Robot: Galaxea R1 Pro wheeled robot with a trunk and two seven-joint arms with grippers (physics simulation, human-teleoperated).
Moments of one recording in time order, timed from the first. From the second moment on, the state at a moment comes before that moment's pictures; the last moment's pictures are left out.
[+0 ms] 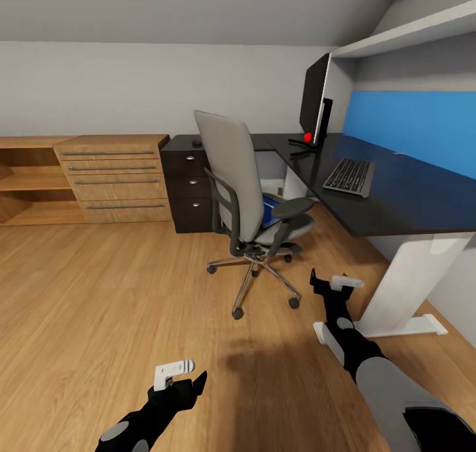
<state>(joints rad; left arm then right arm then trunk) 0.05 -0.11 -0.12 -1.61 0.28 0.56 0.06 -0.80 -0.03 0.00 -0.41 -0.05 -0.49 -0.21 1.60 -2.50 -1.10</state>
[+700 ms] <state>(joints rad) 0.05 -0.11 -0.12 -1.61 0.27 0.56 0.06 -0.80 -0.02 0.00 -0.40 -0.03 -0.50 -0.21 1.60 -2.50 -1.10</state>
